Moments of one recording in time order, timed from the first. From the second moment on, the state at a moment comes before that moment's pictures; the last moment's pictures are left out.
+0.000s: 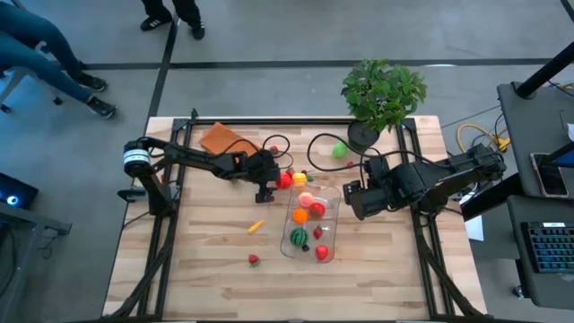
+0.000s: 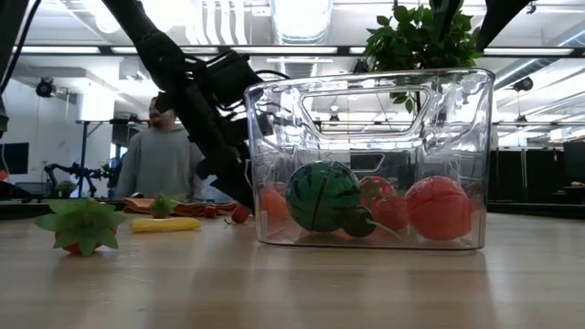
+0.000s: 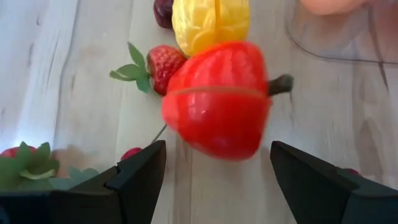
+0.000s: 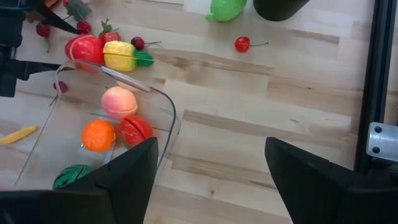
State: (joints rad) left arm 0.26 1.69 0.85 -0.02 0.00 0.30; right arm 0.33 1.46 1.52 -1.57 0.47 1.68
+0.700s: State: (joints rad) left arm 0.23 1.69 0.86 0.07 -0.07 0.30; right arm 0.33 1.46 1.52 -1.57 0.47 1.68
